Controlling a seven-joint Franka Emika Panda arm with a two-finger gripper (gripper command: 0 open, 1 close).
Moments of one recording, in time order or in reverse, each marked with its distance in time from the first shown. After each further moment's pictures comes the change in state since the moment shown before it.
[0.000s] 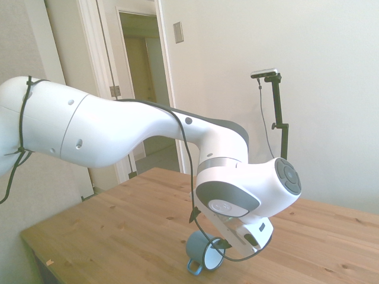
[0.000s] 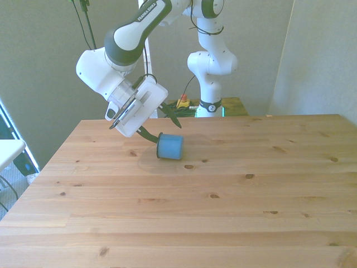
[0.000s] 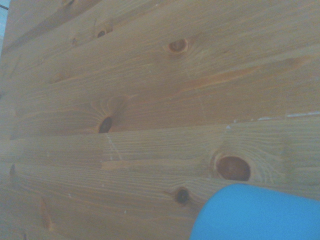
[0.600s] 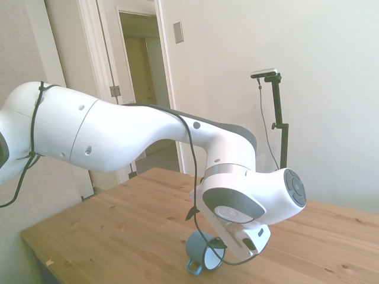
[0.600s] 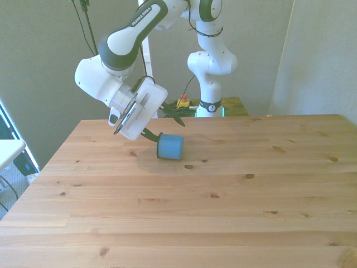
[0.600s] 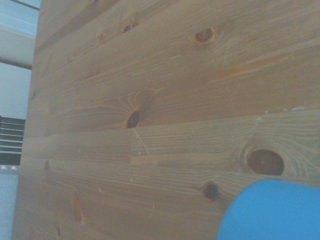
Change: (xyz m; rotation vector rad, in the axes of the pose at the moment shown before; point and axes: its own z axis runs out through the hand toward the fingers) arm 0.003 0.002 0.008 0.052 -0.079 0.017
